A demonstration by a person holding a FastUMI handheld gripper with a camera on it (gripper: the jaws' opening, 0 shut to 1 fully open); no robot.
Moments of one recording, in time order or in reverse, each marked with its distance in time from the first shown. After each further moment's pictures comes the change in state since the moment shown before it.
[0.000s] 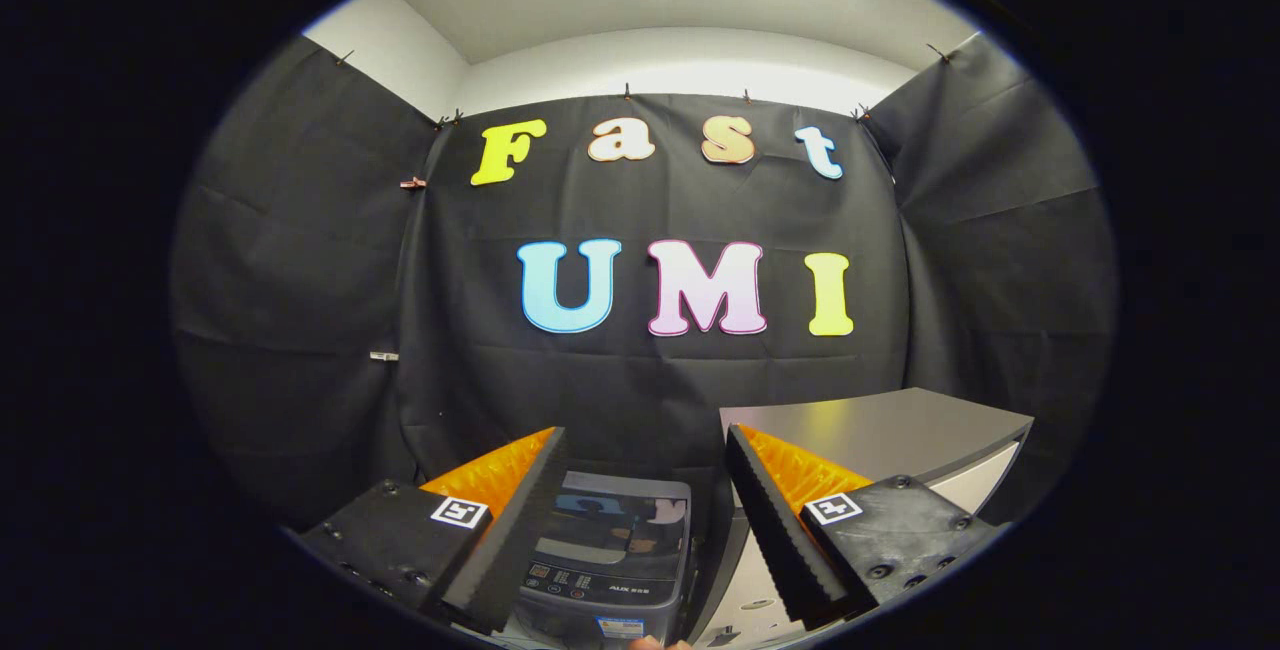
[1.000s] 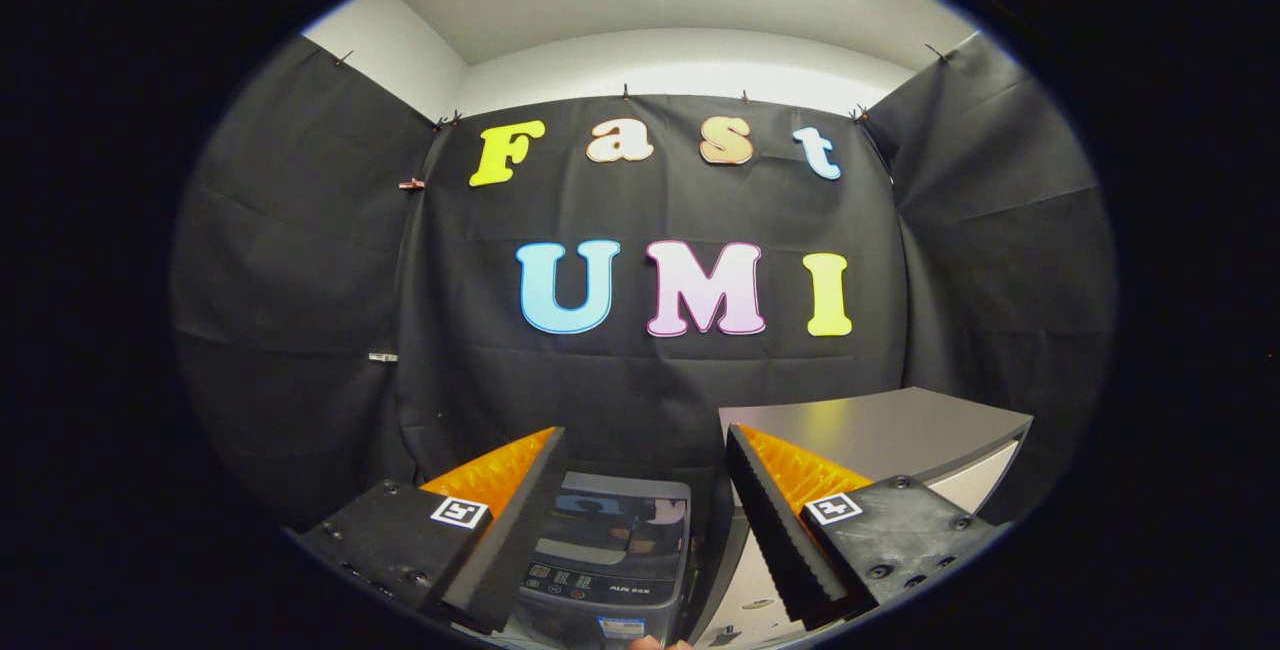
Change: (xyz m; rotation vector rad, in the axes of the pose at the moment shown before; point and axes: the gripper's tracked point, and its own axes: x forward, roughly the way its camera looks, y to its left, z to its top) arm -0.001 0.001 -0.001 0.006 0.001 -0.002
